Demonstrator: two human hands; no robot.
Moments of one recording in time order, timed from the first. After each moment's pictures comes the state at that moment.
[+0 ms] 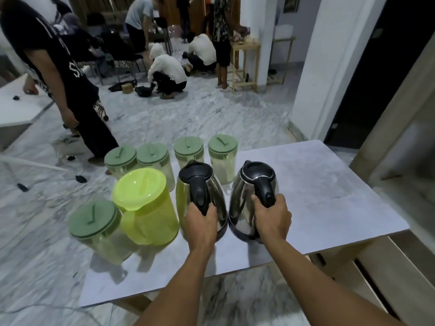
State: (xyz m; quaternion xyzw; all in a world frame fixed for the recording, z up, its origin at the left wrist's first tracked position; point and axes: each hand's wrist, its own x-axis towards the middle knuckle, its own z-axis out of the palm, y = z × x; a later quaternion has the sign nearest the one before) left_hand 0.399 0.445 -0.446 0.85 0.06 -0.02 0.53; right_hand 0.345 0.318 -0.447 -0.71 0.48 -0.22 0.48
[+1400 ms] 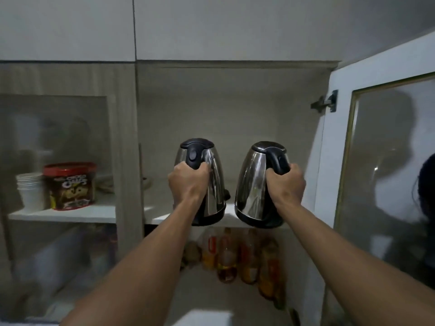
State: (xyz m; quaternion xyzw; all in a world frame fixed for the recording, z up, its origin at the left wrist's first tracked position) left_hand -0.183 0.148 -0.116 0.52 -0.54 -0.17 0.64; right_hand -0.357 0.205 -0.122 -0.38 0.60 -0.70 0.04
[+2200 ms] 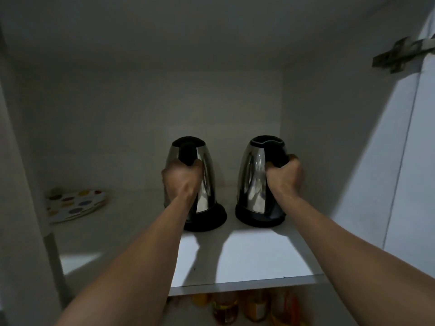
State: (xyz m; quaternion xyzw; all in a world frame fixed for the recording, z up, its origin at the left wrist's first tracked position) left_hand -0.275 -0.147 -0.132 0.55 -0.56 -0.20 0.58; right_hand -0.453 -0.075 -0.137 -0.31 0.67 -0.67 -0.01
